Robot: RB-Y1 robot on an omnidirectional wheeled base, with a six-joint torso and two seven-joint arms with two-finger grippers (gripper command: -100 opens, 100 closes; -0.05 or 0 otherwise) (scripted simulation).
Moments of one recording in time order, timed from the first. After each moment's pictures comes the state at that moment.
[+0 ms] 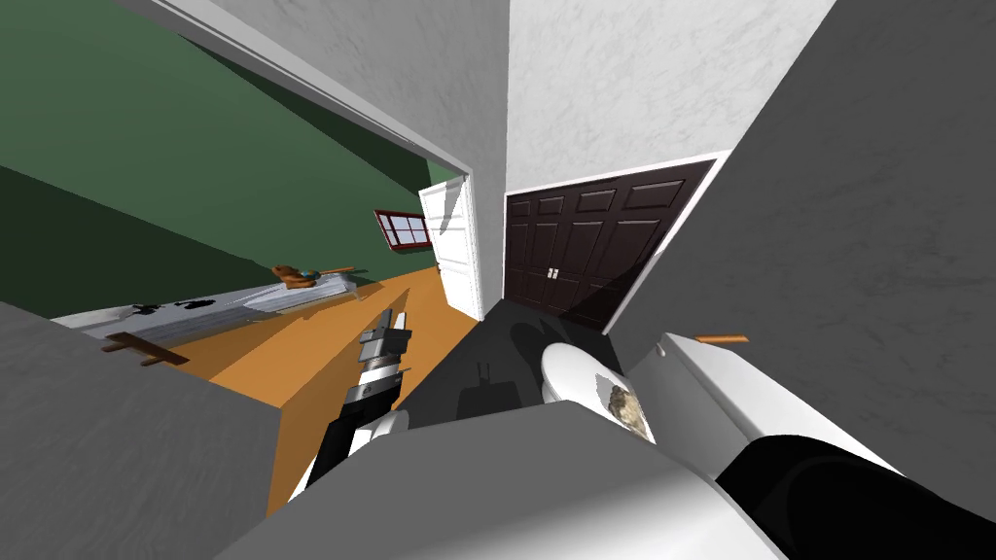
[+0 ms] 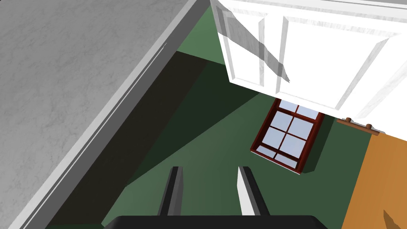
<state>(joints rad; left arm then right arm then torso) 0.53 0.00 -0.03 -2.25 0.11 -0.39 0.12 0.71 -1.24 0.28 -0.64 -0.02 -0.46 0.40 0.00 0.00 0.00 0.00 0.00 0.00</state>
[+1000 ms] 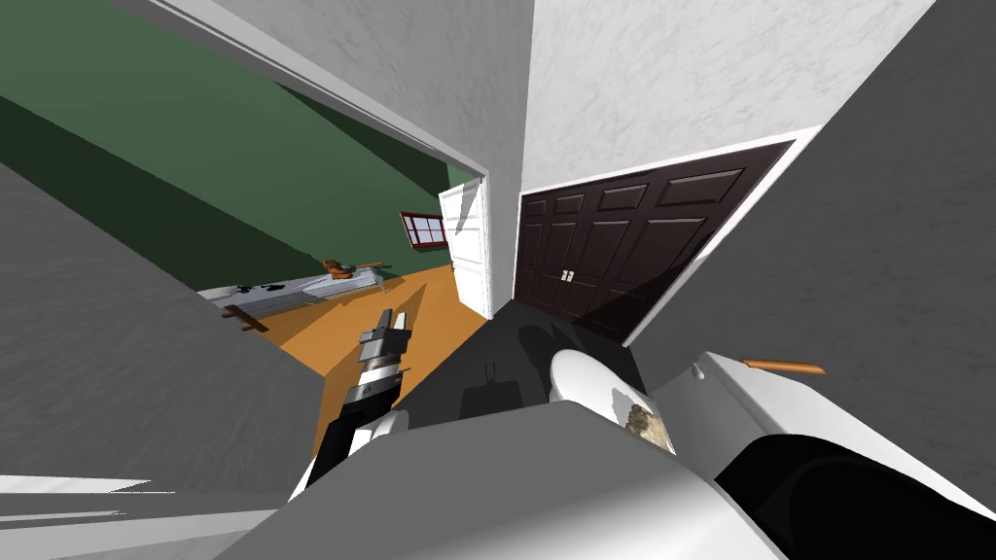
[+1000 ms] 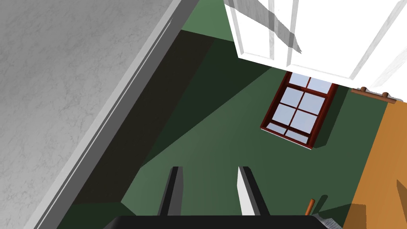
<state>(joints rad) 0.53 0.00 -0.03 -2.25 0.11 -0.39 0.12 0.67 -1.13 0.33 -0.39 -0.09 -0.60 0.45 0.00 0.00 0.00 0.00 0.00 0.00</state>
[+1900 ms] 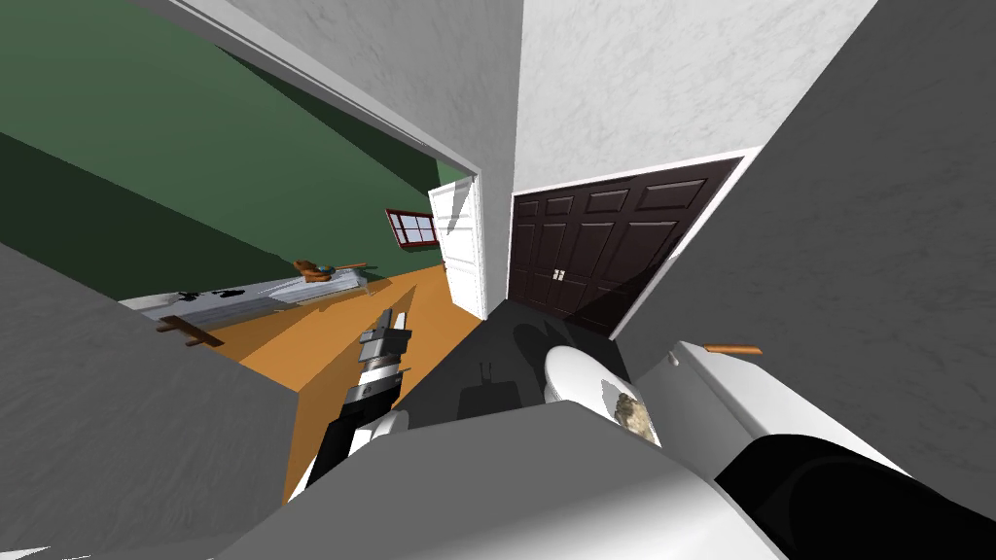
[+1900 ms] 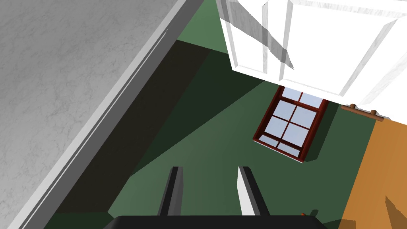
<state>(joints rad) 0.53 0.00 -0.03 -2.25 0.11 -0.39 0.12 0.67 -1.17 0.31 -0.46 -0.06 -0.55 0.43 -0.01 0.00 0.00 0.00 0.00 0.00</state>
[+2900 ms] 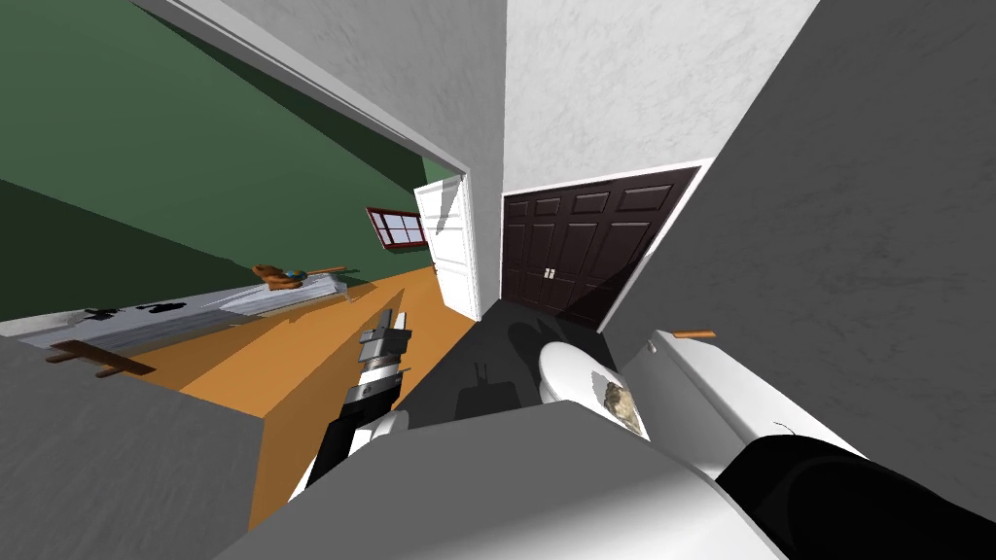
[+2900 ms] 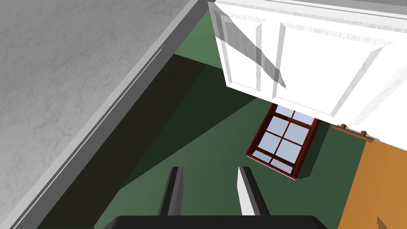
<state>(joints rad) 0.53 0.00 -0.03 -2.25 0.11 -0.39 0.12 0.71 -1.25 0.28 -0.64 0.00 -0.45 0.39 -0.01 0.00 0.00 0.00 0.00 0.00</state>
